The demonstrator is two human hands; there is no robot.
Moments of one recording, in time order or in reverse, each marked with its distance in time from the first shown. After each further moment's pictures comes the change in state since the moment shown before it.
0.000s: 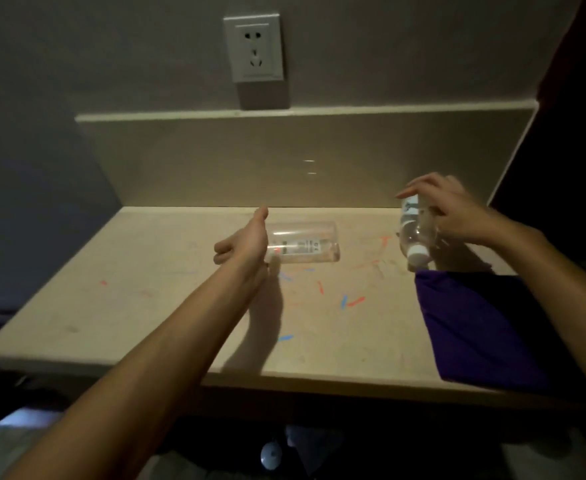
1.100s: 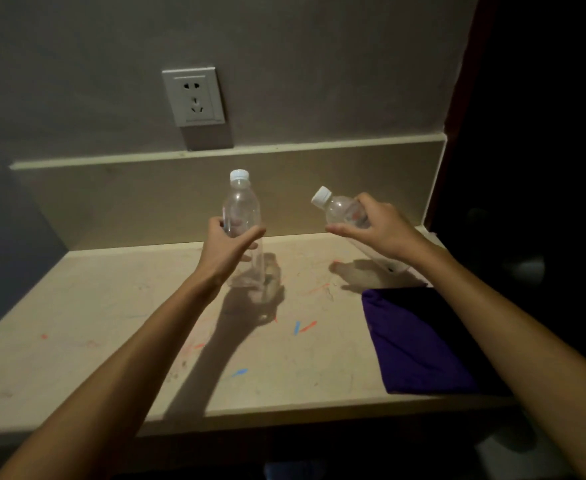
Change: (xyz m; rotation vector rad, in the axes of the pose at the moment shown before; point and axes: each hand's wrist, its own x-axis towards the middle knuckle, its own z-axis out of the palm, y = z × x) left_hand -0.016 0.023 0.025 0.341 -0.506 0.639; right_hand -0.009 -0.036 -0.008 0.233 0.200 0.122
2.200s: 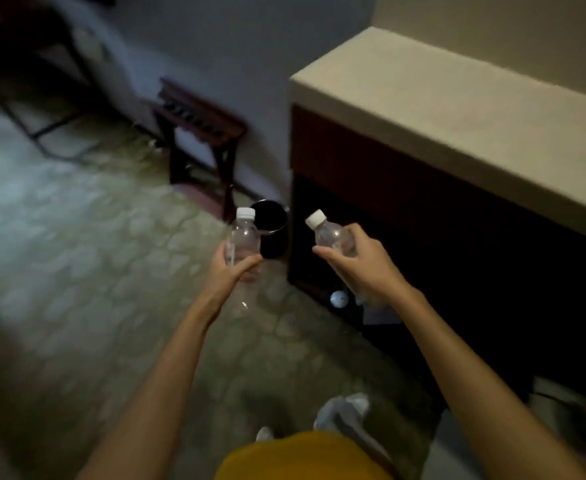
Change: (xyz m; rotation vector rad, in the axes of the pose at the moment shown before) left_hand -0.550 -0.271 -0.252 -0.258 0.569 -0.480; right_hand -0.399 -0.259 0.265 0.287 -0.744 -0.108
